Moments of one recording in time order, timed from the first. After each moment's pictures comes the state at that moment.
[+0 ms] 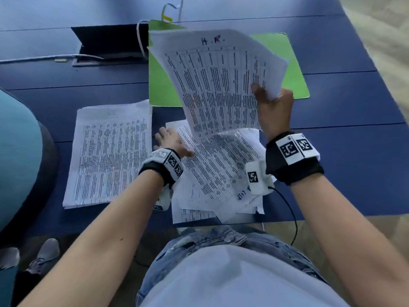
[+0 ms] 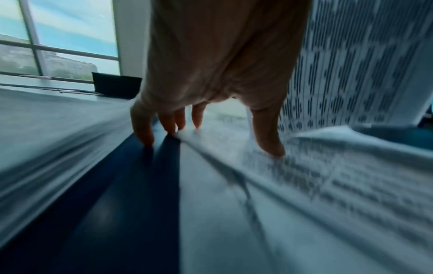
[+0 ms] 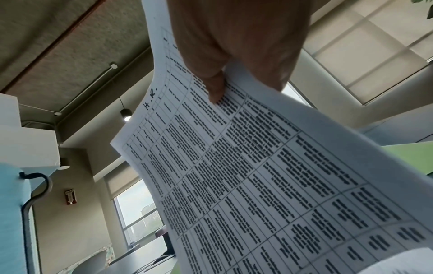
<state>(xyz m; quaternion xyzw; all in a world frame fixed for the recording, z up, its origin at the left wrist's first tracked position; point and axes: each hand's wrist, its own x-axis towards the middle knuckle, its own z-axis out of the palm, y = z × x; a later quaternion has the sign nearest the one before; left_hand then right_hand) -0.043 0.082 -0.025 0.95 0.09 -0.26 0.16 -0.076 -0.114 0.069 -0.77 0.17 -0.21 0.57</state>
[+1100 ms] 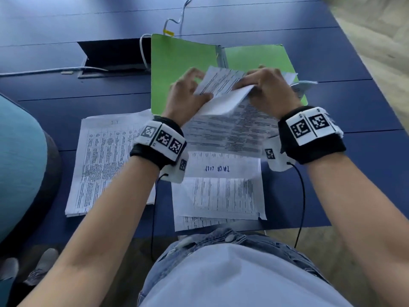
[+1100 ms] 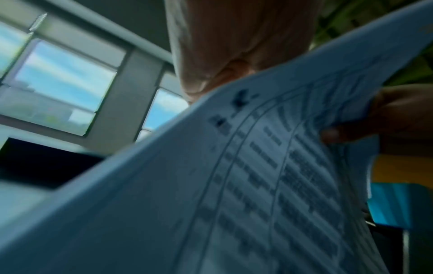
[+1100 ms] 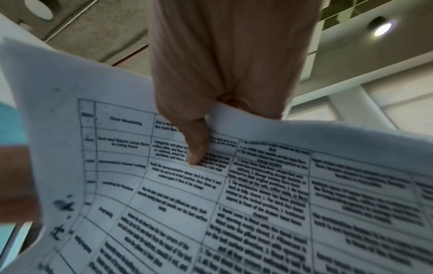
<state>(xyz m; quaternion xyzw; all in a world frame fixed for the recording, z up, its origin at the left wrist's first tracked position) -0.011 0.049 0.087 0.88 -0.15 -0.01 0.46 -0.044 -0.137 0.108 -0.95 -0.14 -0.11 0.26</state>
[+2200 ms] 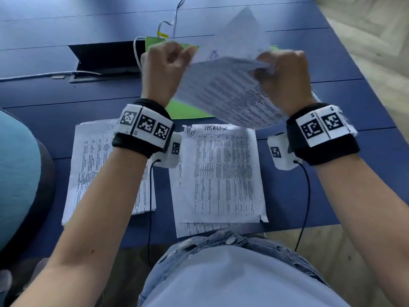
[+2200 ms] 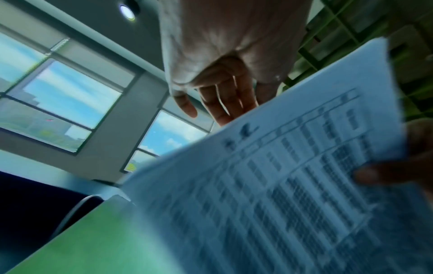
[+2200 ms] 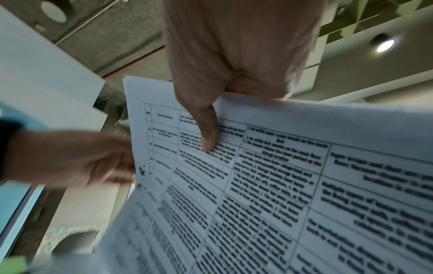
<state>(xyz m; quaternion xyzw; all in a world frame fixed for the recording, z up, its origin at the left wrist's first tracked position) 0.020 0.063 0.124 0.87 -0.13 0.16 0.46 -0.046 -0.139 0.136 -0.96 -0.02 -0.20 0.17</state>
